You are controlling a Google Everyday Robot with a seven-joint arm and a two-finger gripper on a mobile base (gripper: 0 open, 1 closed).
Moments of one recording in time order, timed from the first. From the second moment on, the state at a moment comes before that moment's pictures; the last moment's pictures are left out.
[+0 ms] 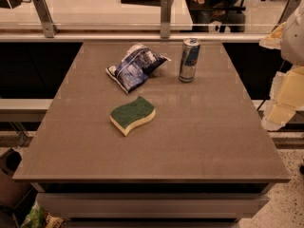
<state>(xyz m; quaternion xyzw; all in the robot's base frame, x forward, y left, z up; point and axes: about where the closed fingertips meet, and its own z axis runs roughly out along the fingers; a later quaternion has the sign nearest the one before) 0.438 -0.213 0.989 -0.60 0.78 -0.05 0.18</state>
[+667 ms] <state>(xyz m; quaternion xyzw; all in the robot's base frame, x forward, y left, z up) 0.453 -0.204 0.992 -0.60 0.77 -0.05 0.19</state>
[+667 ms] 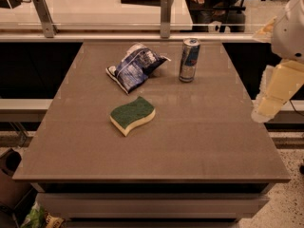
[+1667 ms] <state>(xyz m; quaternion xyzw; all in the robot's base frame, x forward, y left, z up) 0.542 -0.103 0.971 -0.64 0.73 -0.05 0.25</state>
